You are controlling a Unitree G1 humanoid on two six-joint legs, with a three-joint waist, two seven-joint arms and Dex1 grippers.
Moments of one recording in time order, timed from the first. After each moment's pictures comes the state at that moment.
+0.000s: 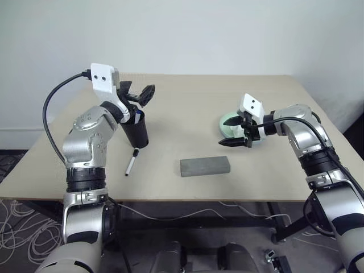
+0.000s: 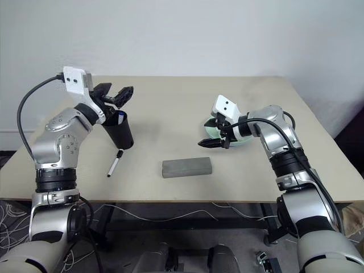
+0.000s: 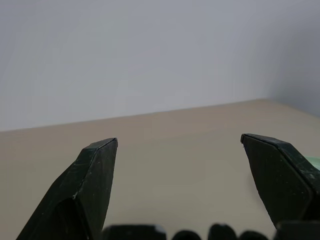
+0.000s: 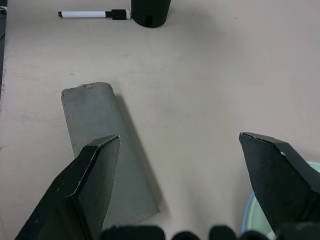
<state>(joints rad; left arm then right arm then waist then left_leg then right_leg) -0.74 0.44 0.21 0.12 -0.38 0.59 -0.46 -0.93 -0.53 0.26 0.45 0.08 0.40 1.24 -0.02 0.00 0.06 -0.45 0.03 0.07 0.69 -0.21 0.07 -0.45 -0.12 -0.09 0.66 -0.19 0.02</state>
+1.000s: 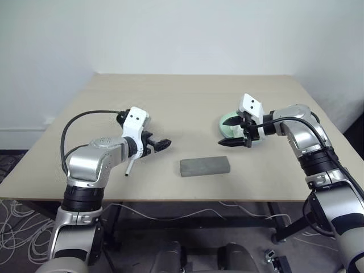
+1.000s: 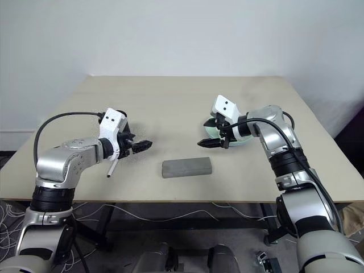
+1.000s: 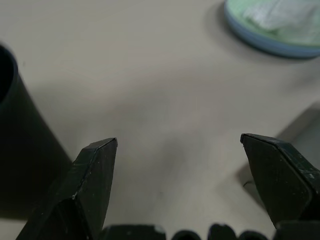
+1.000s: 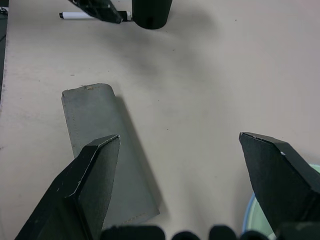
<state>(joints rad) -0.58 0.54 0.01 -0.07 -0.36 1.11 -0.47 -0.93 -0.53 0.26 0.45 0.08 0.39 1.24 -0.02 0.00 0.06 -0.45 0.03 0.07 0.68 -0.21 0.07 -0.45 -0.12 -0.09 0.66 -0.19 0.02</state>
